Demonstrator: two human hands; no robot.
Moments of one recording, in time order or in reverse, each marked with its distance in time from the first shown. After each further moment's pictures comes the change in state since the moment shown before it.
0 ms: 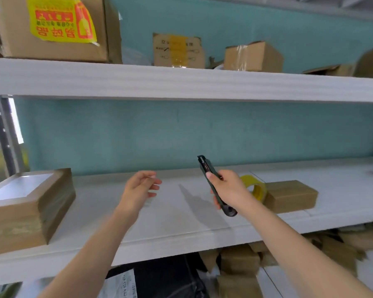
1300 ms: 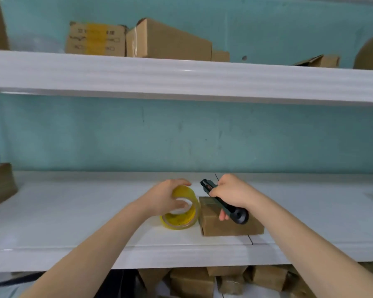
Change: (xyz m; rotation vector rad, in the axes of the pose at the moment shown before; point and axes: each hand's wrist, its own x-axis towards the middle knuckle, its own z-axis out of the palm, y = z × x) left_hand 0.020 -0.030 0.246 1.041 -0.425 0.237; right_hand 0.069 0.109 -0.189 -0.230 -0.388 0.146
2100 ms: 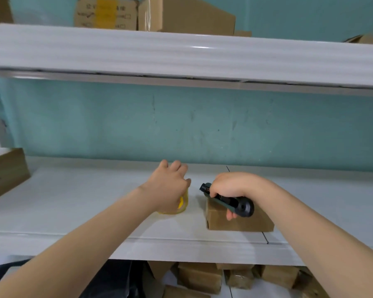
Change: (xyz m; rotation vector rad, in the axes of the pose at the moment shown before) left_hand -0.011 0.006 -0.016 1.041 -0.040 0.201; right_hand 0.002 -0.044 0.012 -0.423 -0.288 0.129
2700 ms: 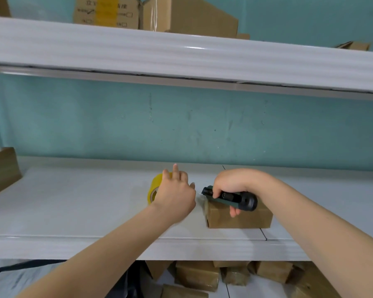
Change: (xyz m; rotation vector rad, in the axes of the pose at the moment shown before) left_hand 0.004 0.035 0.012 -0.058 -0.033 -0.206; right_hand 0.000 -0.002 -0.005 -0.002 -0.067 0.104
